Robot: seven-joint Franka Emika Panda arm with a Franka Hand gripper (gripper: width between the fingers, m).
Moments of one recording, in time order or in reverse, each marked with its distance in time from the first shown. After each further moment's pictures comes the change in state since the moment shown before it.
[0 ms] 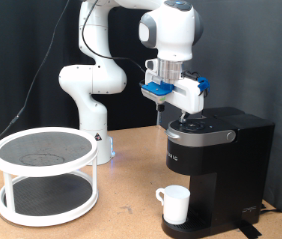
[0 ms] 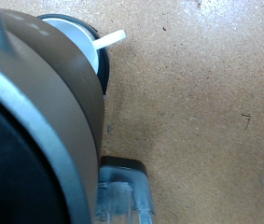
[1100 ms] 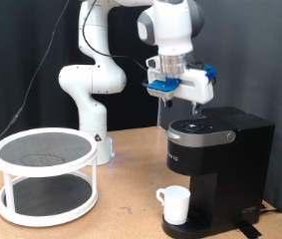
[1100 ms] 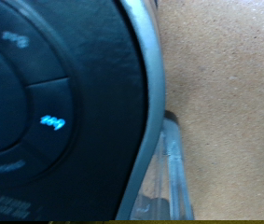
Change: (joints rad) arm 0.003 -0.060 -0.017 -0.013 0.185 0.064 -0.197
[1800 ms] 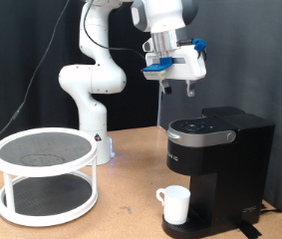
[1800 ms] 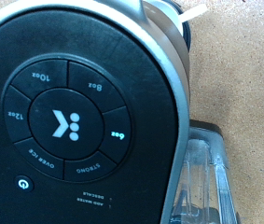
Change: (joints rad) arm -0.027 -0.091 -0.005 -0.016 0.004 0.059 0.109
